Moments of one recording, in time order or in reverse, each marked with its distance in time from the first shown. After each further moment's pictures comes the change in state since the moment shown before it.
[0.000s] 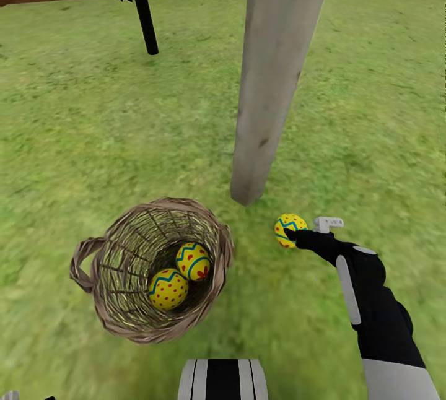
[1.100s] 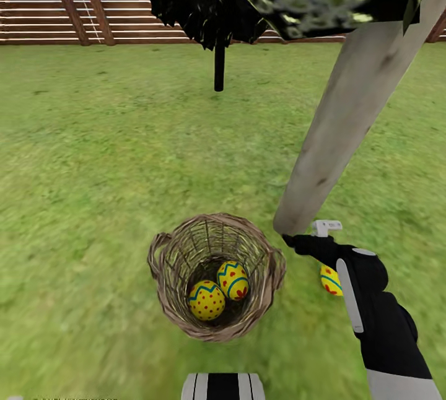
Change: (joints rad) left arm -0.004 -0.005 -0.014 0.041 0.001 -0.032 0.012; right arm 0.034 -0.010 0.047 -0.082 0.017 0.104 -0.015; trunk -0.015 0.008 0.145
